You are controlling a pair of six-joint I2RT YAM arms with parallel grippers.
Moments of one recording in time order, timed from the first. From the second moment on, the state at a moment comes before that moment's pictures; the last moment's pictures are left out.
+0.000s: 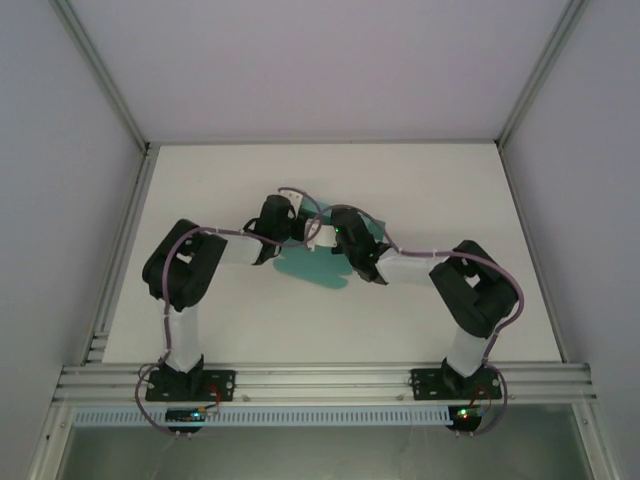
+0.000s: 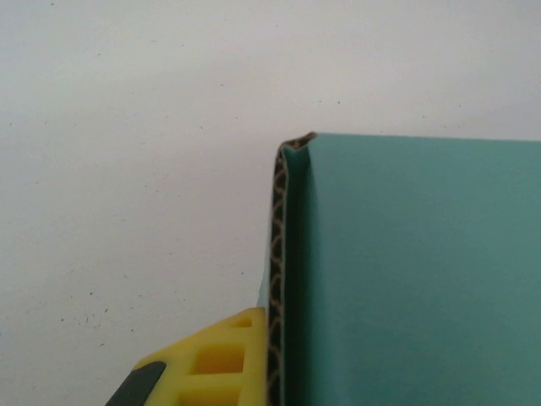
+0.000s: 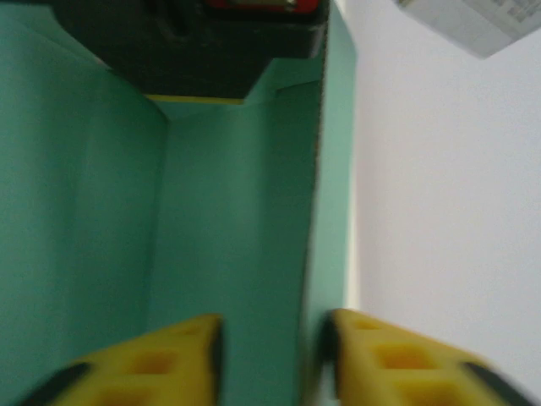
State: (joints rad) left arm -0.54 1.95 0.97 0.44 -0.01 -0.19; right arm 0.74 1.74 0.89 0.34 0.35 -1.09
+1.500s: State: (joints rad) left arm -0.52 1.87 0.99 0.12 0.31 -0.42; right arm 0.47 1.35 0.82 -0.15 -0.31 -0.07
